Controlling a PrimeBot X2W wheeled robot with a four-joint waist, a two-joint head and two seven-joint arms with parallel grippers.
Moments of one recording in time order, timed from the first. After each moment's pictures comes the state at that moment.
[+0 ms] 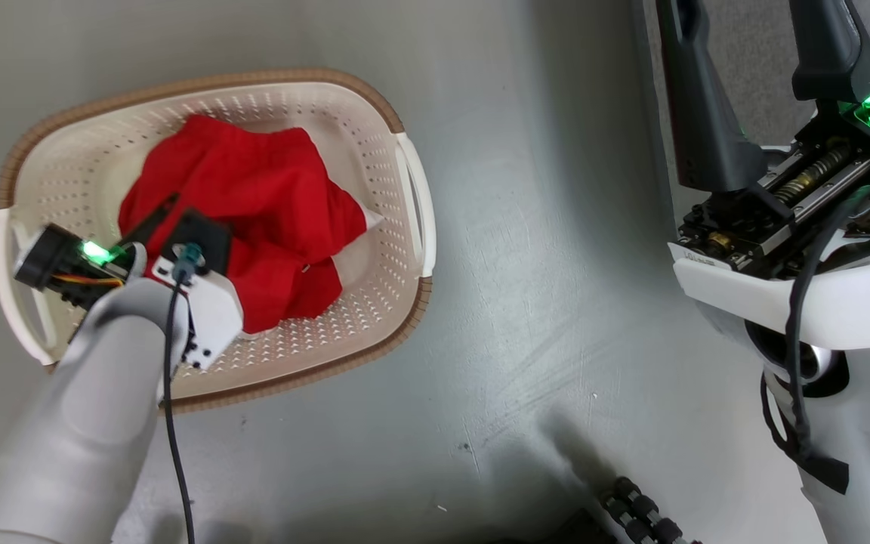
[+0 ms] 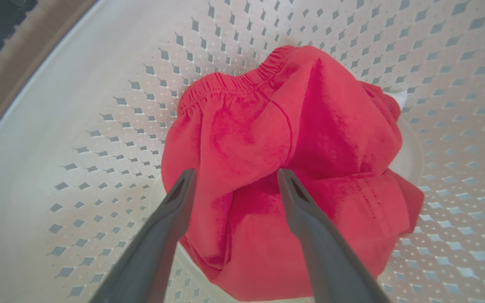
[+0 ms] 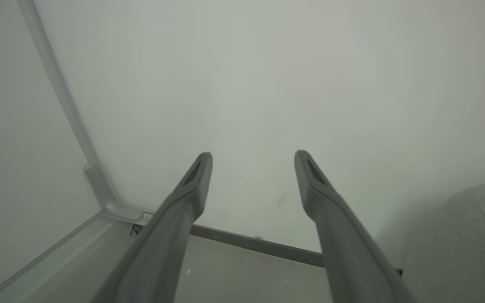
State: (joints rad) left arm -0.80 0.19 -0.44 0.82 0.05 0.02 -0.05; right arm -0.63 -0.09 0.22 -0.35 0.21 0.12 -0.26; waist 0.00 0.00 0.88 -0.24
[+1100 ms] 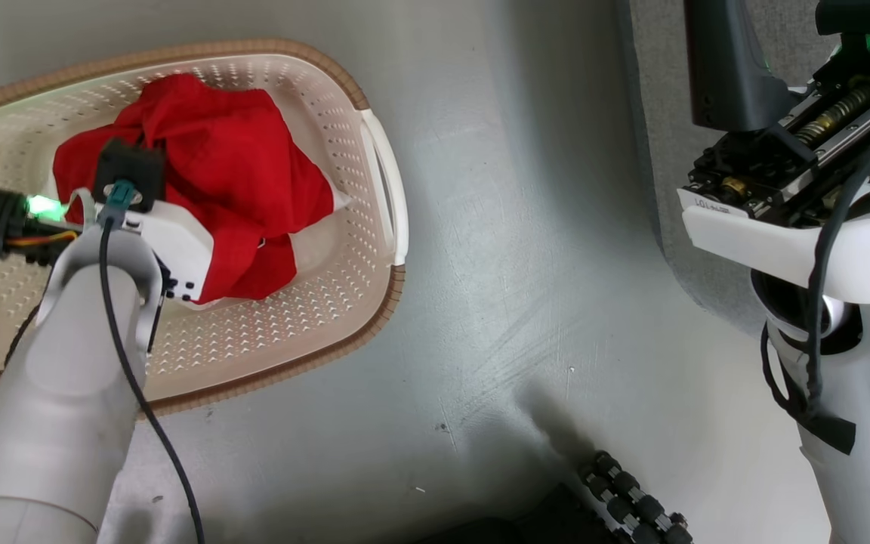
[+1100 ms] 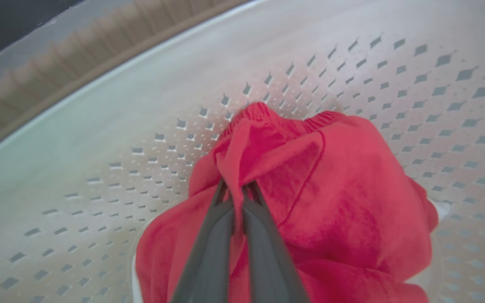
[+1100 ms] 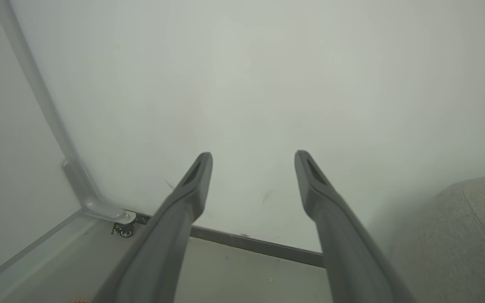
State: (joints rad) left arm -0.90 0.15 -0.32 0.86 -0.06 0.10 -0.15; right arm -0.73 -0.07 0.21 -0.31 0.23 0.12 -0.26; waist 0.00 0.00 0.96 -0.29
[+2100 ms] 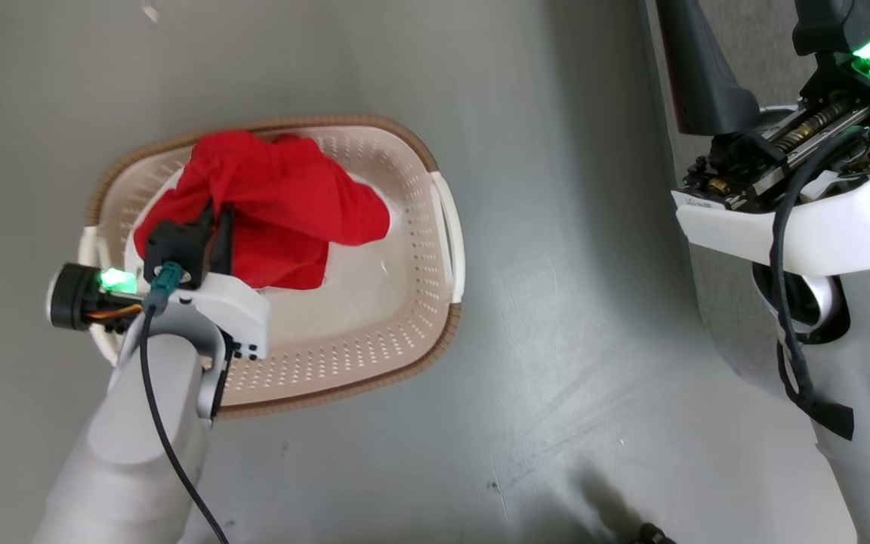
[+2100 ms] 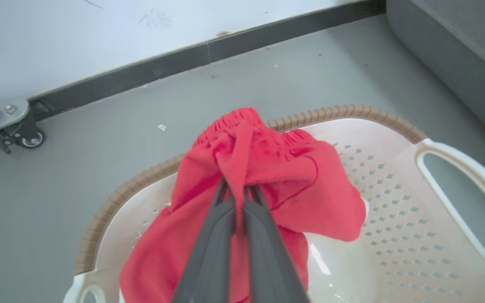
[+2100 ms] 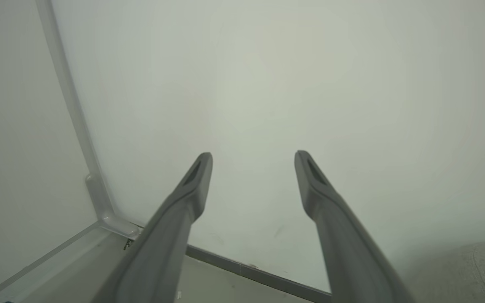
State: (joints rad) left arm -0.71 0.07 -0.27 0.72 -0.16 0.10 -0.25; right arm -0.72 -0.13 0.24 -0.21 0.20 0.12 -0.26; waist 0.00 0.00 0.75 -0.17
